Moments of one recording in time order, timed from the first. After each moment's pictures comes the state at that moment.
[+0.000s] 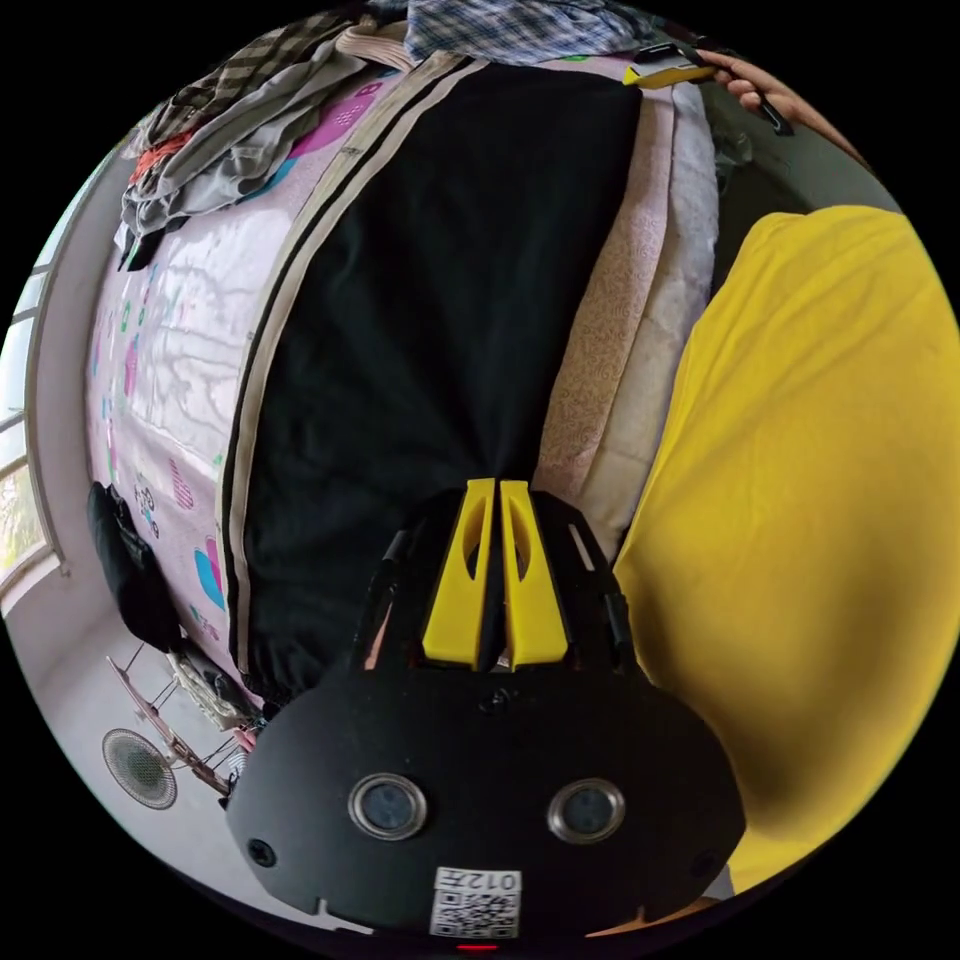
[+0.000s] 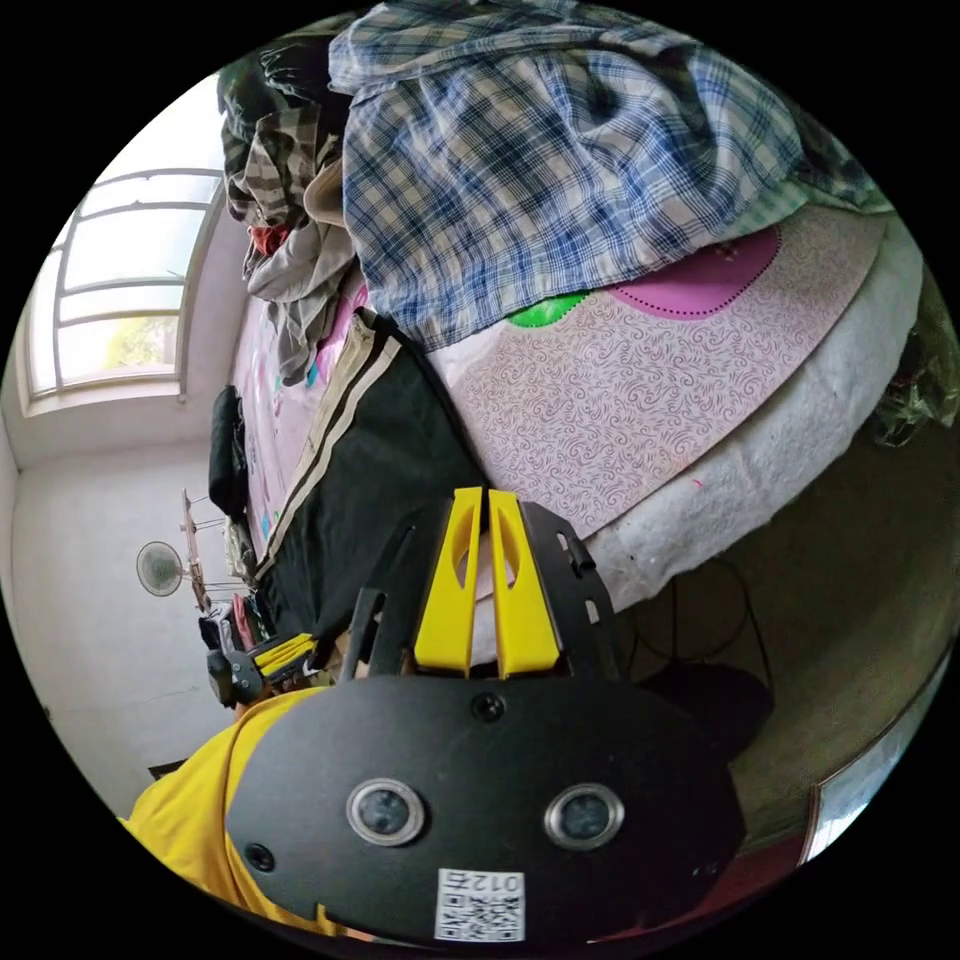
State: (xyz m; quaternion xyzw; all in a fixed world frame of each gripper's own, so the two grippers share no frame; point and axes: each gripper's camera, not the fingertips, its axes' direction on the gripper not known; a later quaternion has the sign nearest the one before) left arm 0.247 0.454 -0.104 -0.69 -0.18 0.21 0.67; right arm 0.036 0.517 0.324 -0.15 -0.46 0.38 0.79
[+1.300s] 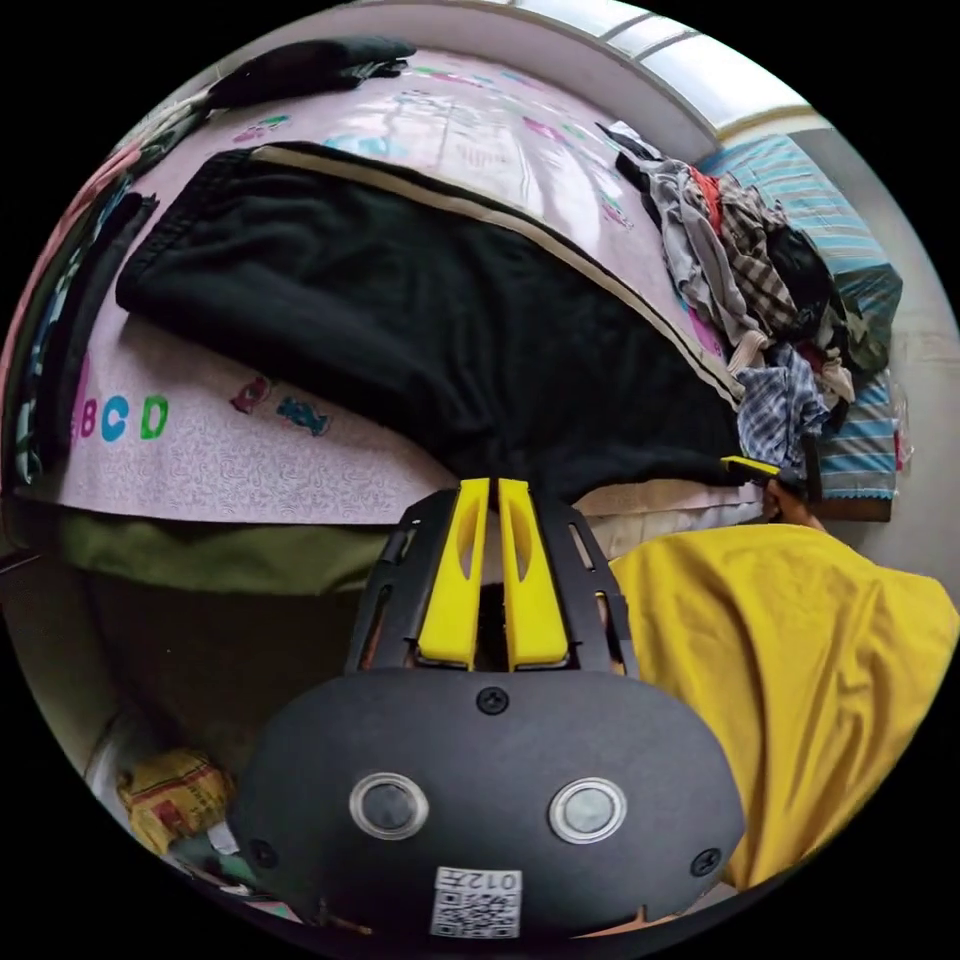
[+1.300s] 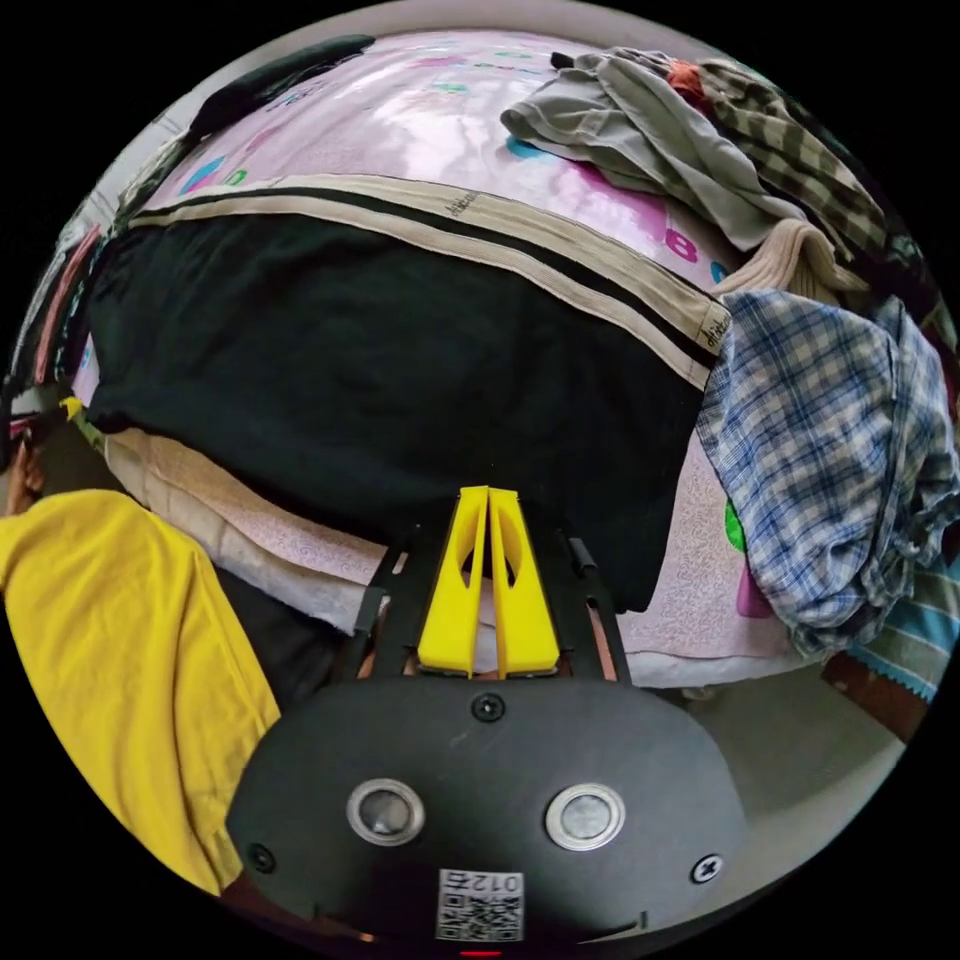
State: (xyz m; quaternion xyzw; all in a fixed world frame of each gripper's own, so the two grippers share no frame) left arm -0.065 0.601 -0.546 -0.36 -0.28 -0.33 0.82; right arm -0.377 0.310 0.328 -0.18 -0.27 -0.10 0.94
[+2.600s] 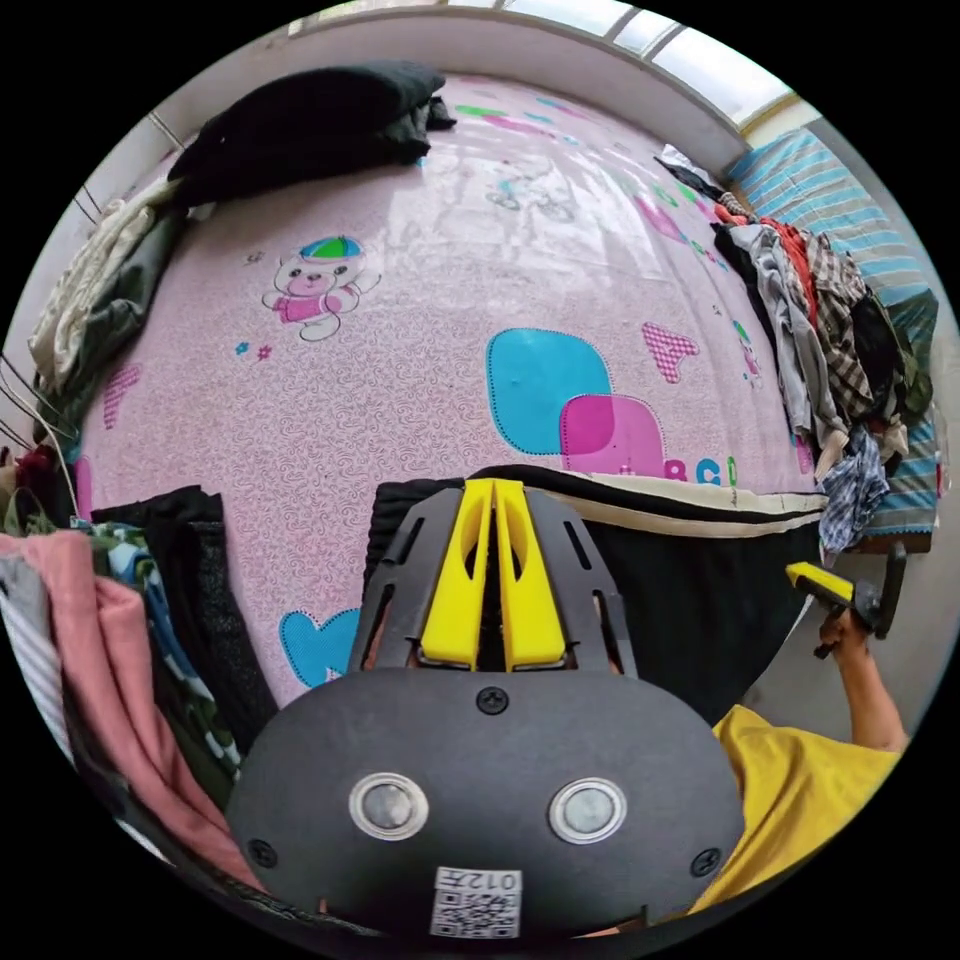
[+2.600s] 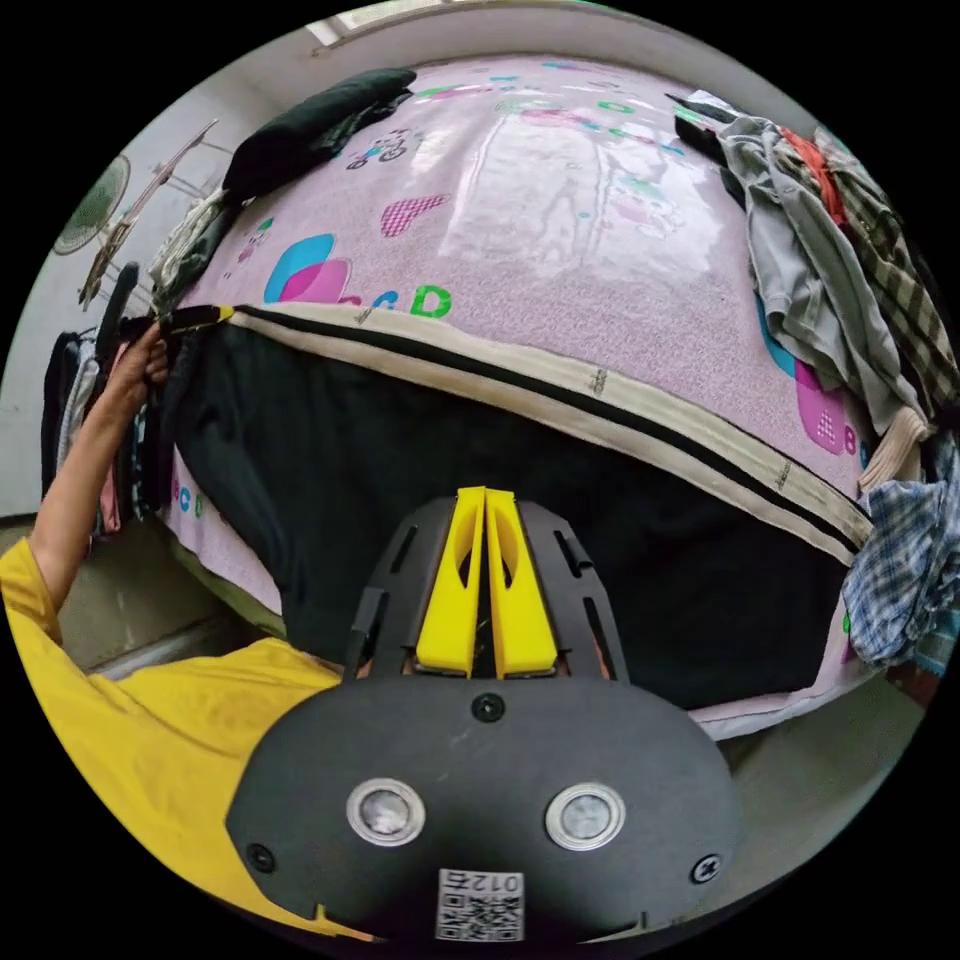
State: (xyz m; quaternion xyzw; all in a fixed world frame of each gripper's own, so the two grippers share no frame) left arm -0.459 0.500 -0.662 -0.39 -0.34 -0.23 0.82; right arm -0.662 0.109 0.286 -0.12 -0.32 -0.01 0.94
